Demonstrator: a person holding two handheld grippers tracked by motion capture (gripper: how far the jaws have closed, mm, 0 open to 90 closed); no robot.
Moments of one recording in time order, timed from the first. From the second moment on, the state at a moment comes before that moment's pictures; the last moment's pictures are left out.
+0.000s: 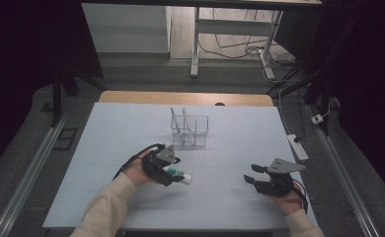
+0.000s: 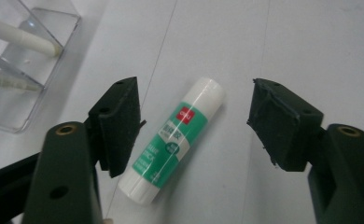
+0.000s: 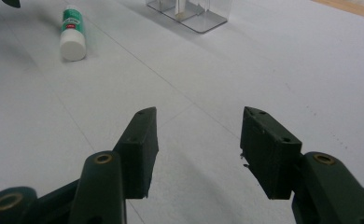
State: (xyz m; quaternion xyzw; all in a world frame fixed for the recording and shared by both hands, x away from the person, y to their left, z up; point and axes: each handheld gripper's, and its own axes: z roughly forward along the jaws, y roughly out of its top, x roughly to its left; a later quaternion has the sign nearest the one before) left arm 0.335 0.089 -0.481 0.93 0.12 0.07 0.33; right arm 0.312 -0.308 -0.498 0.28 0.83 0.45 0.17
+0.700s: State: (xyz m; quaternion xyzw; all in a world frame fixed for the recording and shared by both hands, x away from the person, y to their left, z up) left arm 0.353 0.064 -0.497 0.96 0.08 0.03 0.28; right arm 0.310 -0.309 -0.502 0.29 0.83 0.44 0.17
